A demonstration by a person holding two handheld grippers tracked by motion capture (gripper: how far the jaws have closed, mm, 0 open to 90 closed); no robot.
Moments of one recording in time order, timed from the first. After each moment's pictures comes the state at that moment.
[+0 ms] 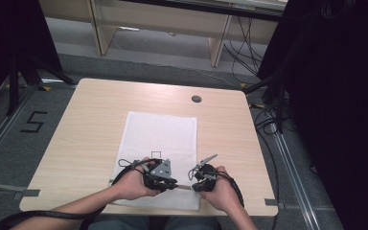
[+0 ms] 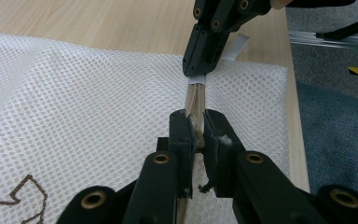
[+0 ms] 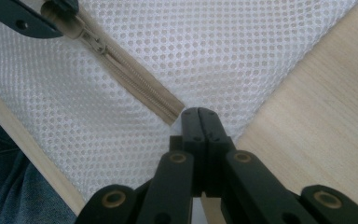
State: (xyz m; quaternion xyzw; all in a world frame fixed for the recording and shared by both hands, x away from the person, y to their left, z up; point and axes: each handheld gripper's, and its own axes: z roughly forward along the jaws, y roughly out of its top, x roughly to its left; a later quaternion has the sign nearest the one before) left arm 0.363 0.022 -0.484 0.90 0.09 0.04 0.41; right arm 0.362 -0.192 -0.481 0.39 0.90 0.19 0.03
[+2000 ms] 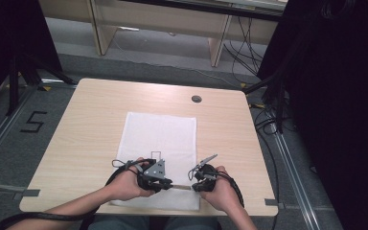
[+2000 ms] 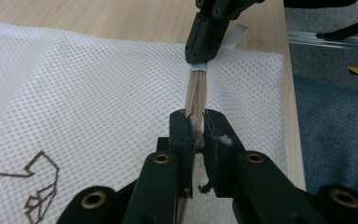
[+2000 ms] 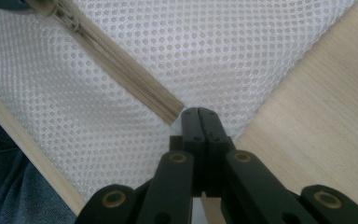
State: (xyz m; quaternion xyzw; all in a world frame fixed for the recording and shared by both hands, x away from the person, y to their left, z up) left arm 0.360 0.040 -0.483 0.90 0.10 0.04 0.42; right arm 0.362 -0.192 -0.481 0.39 0.90 0.19 0.03
